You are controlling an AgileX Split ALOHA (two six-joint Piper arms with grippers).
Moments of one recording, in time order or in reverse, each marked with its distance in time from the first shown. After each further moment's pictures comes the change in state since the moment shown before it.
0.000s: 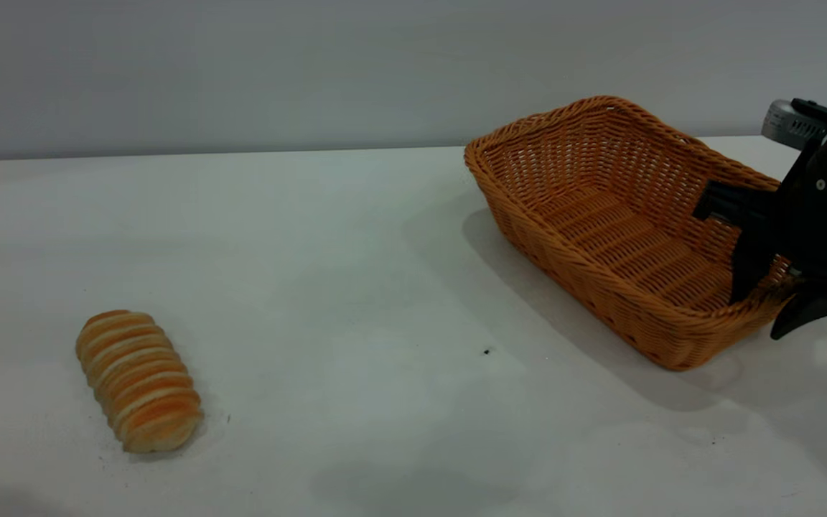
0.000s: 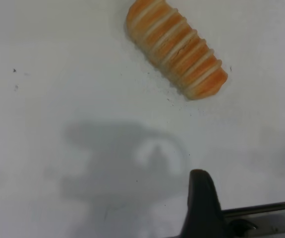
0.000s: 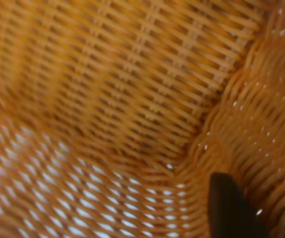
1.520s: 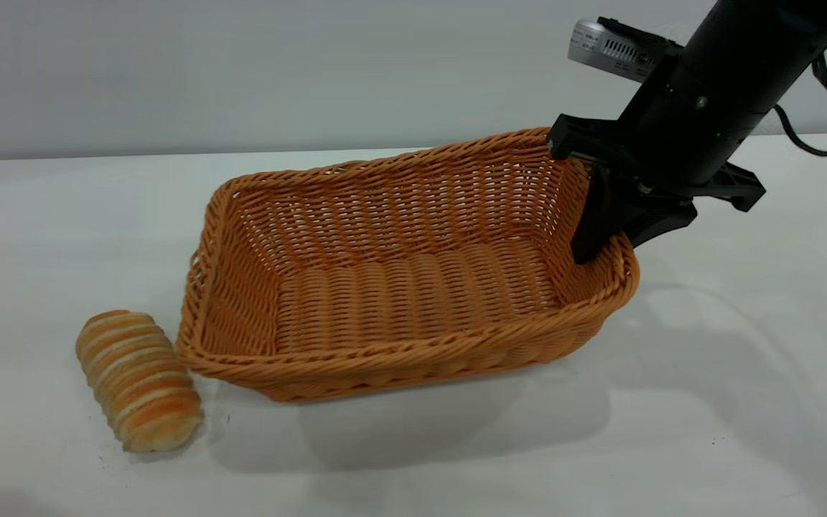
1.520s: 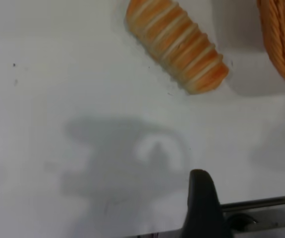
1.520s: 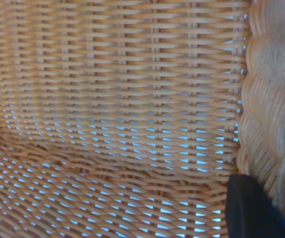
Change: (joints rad) left arm 0.000 0.000 0.000 0.001 0.018 0.000; right arm 0.131 0.046 -0.258 0.411 0.270 -0.773
